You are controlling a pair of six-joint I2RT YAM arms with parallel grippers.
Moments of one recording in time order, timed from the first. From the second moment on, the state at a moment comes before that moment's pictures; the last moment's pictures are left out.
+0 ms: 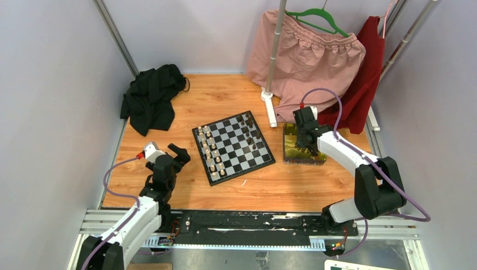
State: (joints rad) left arm -0.26 0.67 0.05 0.19 -0.45 -0.77; right arm 0.36 1.42 0.88 -0.47 0.36 0.29
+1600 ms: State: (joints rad) left arm -0.26 0.69 0.05 0.21 -0.43 -0.77; right arm 0.34 1.49 0.88 -0.45 0.37 0.30
